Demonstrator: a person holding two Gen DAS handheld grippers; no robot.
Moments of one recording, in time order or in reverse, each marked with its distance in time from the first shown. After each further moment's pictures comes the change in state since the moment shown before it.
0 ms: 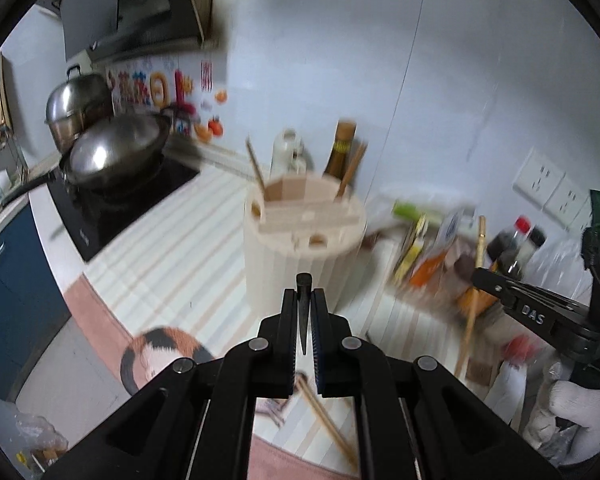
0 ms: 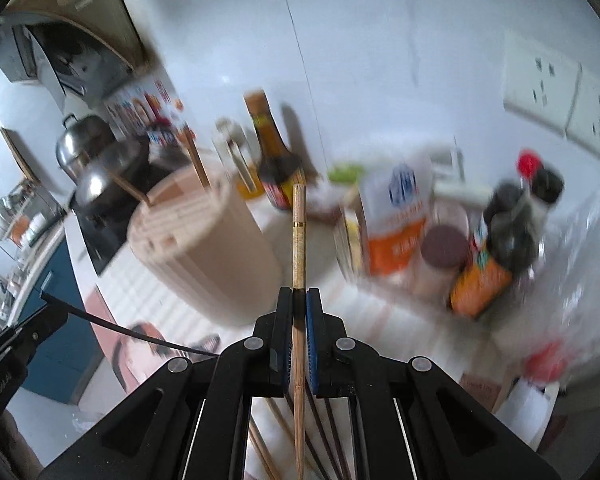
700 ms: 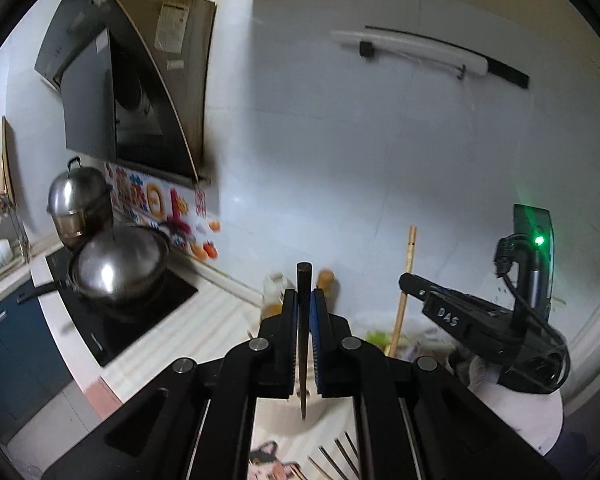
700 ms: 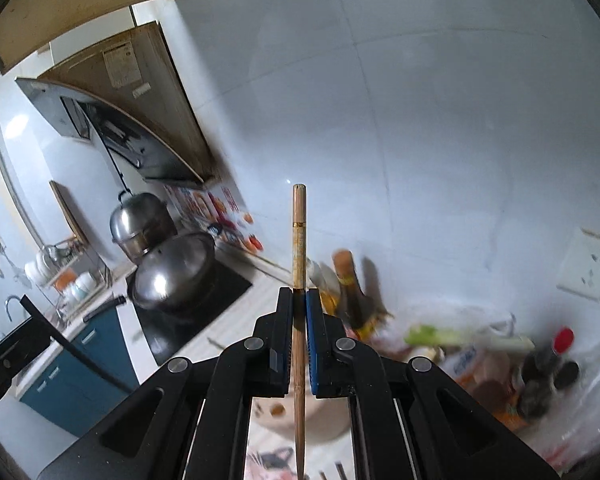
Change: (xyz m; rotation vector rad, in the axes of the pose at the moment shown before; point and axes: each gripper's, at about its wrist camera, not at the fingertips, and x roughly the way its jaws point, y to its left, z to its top) left arm -0.096 -0.001 0.126 0.029 -0.275 -0.043; right arm -0.062 0.079 0.145 -0.031 -0.258 0.153
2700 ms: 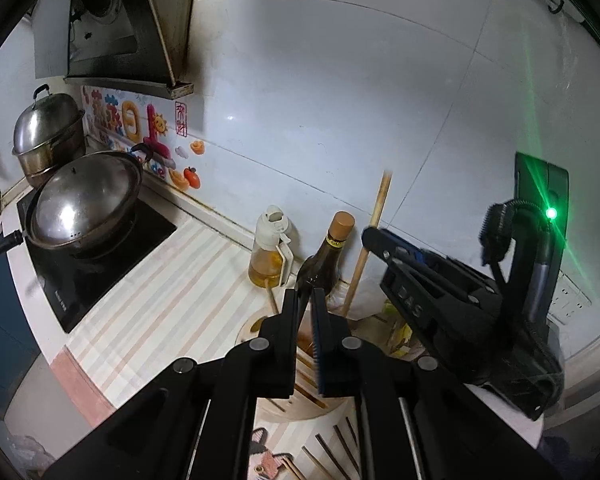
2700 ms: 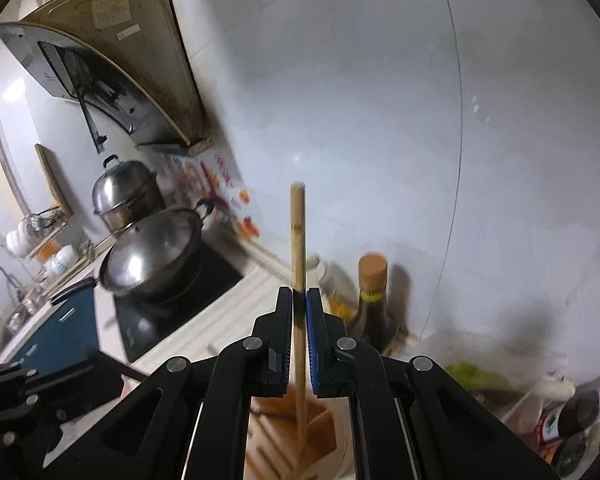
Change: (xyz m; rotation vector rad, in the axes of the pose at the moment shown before) left arm 0.137 0.021 -0.010 -0.088 0.313 -0.027; right arm 0.135 0.013 -0.006 -0.083 0.096 0.000
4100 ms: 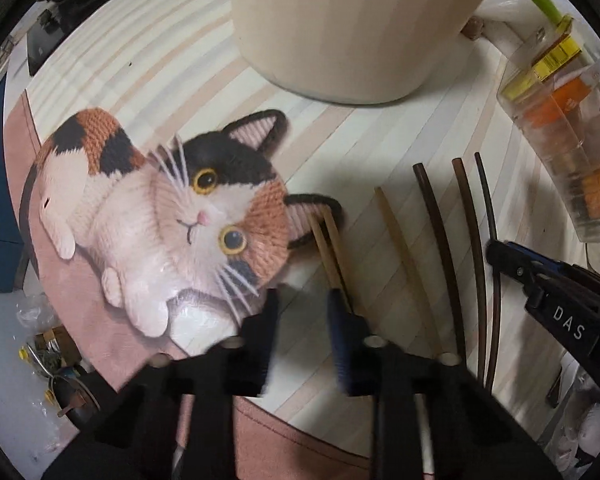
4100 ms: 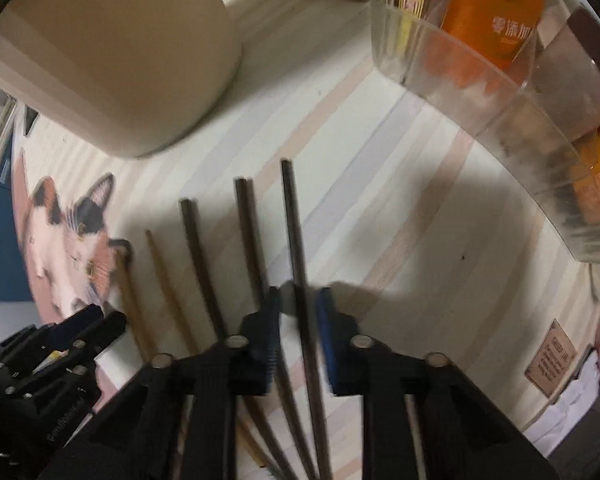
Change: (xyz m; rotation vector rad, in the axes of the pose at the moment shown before) left arm 0.180 0.012 -0.307 -0.126 0.609 0.227; right arm 0.066 -0.115 -0.320 0.018 0.763 -0.168
